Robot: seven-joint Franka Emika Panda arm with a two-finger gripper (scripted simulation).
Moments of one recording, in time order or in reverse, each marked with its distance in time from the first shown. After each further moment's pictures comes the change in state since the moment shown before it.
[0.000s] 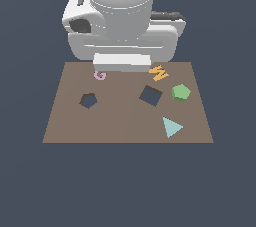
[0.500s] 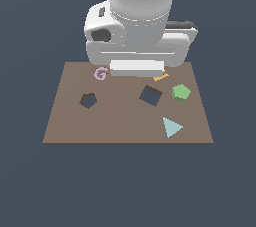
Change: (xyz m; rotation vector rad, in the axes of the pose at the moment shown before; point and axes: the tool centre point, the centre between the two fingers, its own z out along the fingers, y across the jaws) arm 0.000 -0.027 0.015 0.000 0.005 -0.007
